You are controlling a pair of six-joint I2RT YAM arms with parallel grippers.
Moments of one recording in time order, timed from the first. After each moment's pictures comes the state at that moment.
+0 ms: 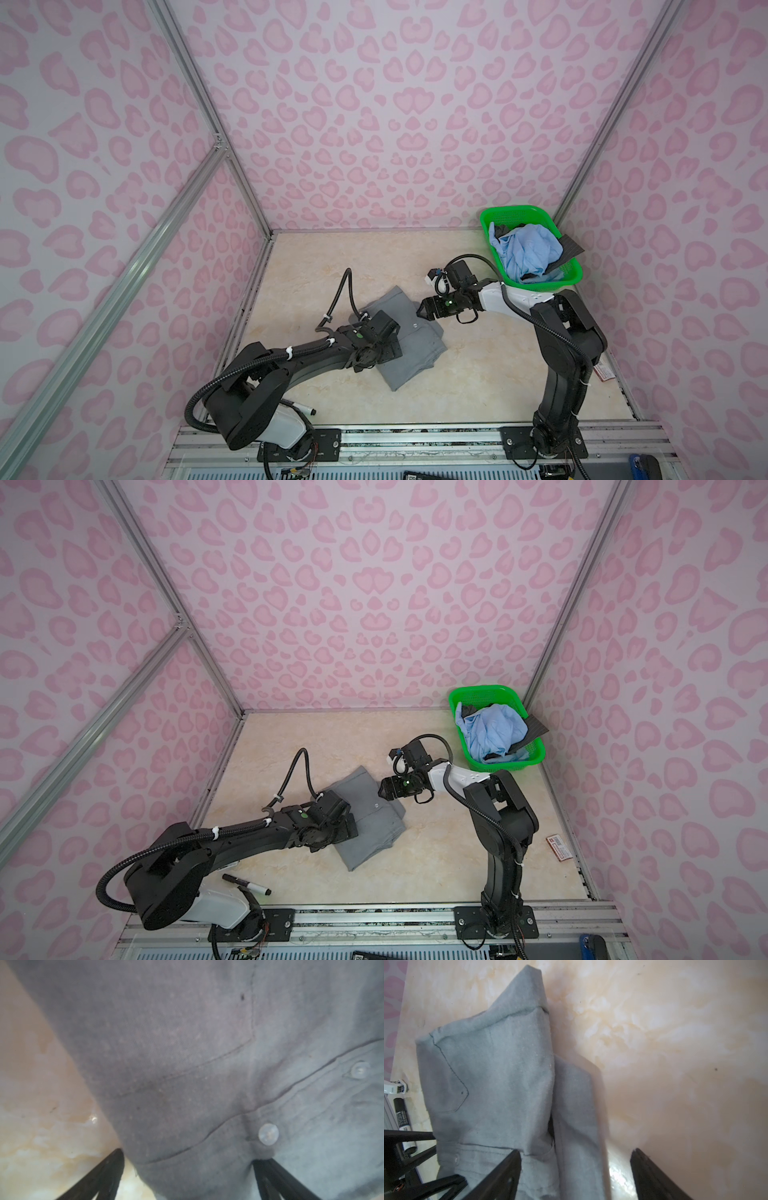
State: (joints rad) left arm -0.78 1.48 0.72 -0.45 -0.09 -1.04; right arm 0.48 1.91 1.18 -0.33 -0.42 0.19
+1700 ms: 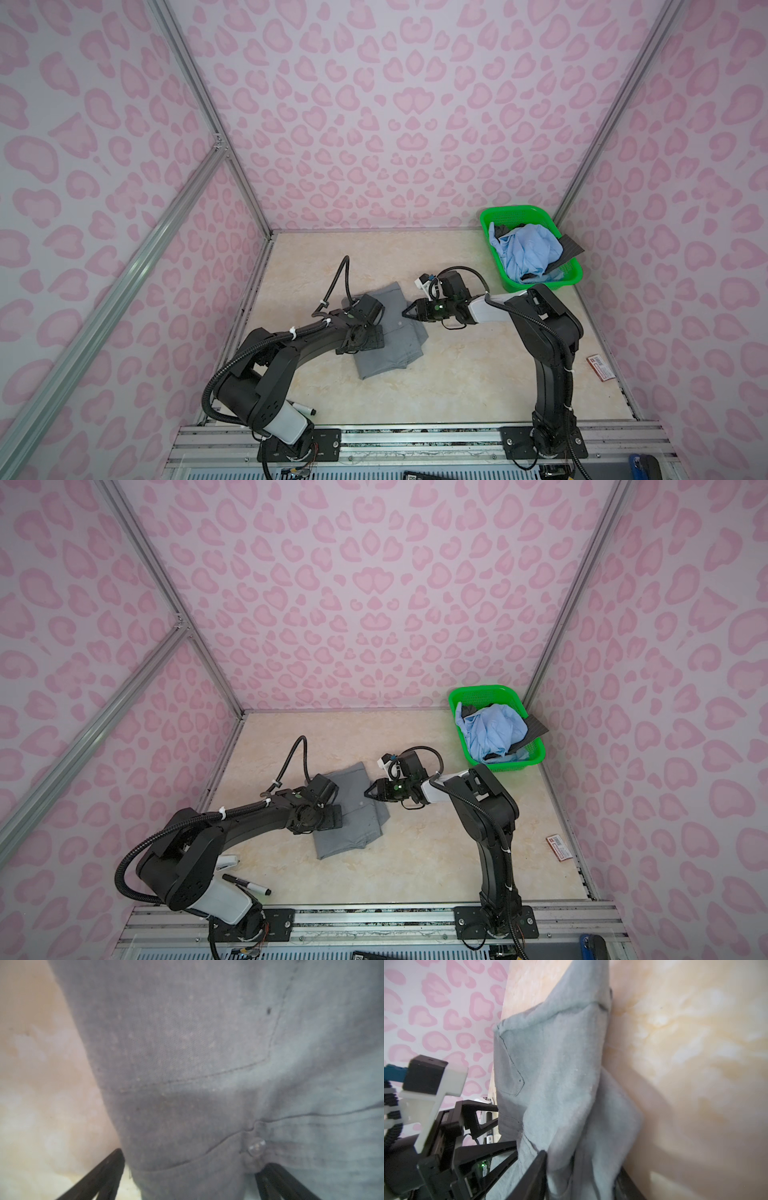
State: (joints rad) left arm -0.59 1.57 0.80 -0.54 -0.15 -0.69; right arm 0.50 2.05 1.05 0.23 -0.72 0.56
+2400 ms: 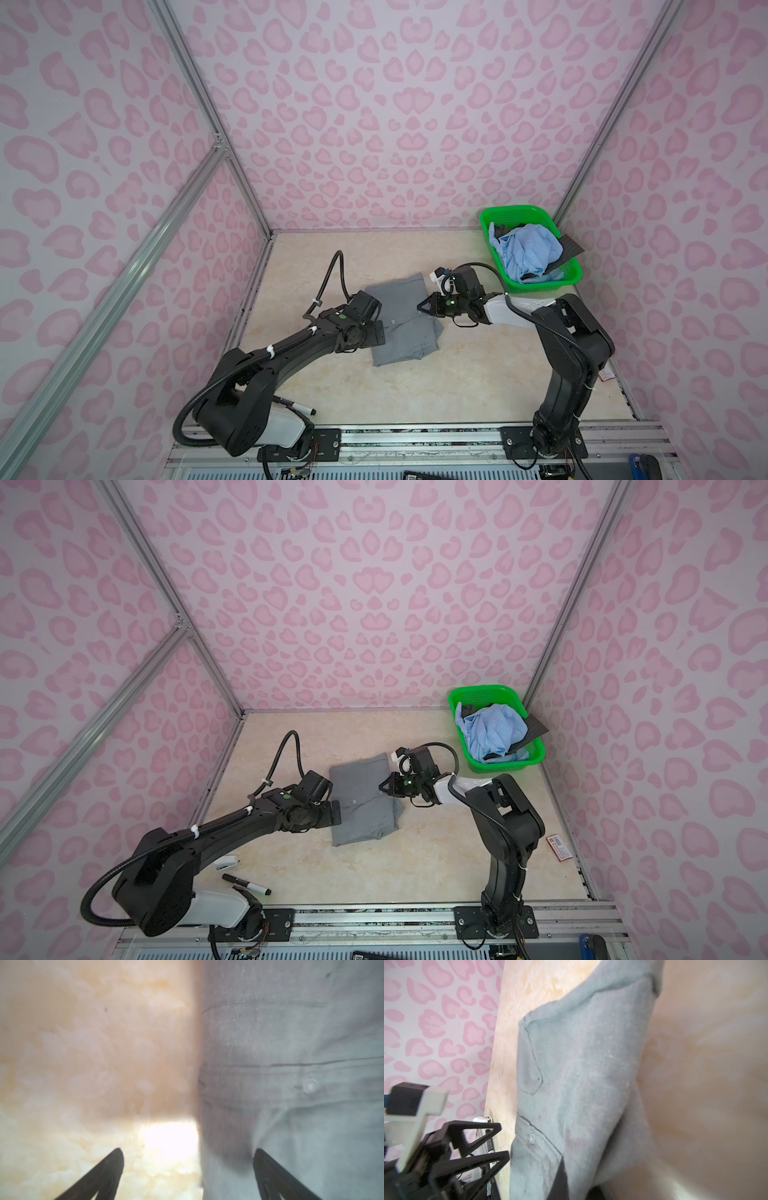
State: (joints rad) left arm -0.59 1.36 0.85 -0.65 -0.11 -0.72; right arm 0.47 1.79 0.99 0.03 -0.54 0.57
